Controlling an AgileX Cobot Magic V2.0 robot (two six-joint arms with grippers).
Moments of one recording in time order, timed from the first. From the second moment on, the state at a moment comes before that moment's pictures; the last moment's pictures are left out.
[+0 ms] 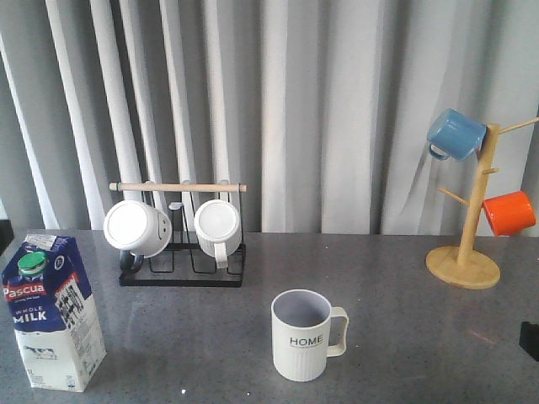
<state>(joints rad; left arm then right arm) -0.05 0.98 -0.81 0.09 0.03 -0.20 0.06 0.90 -0.68 -0.08 0.04 0.06</state>
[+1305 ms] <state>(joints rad) 0.00 1.47 -0.92 0.09 -0.16 -0.27 0.06 0.90 -0.68 -0.08 0.04 0.06</state>
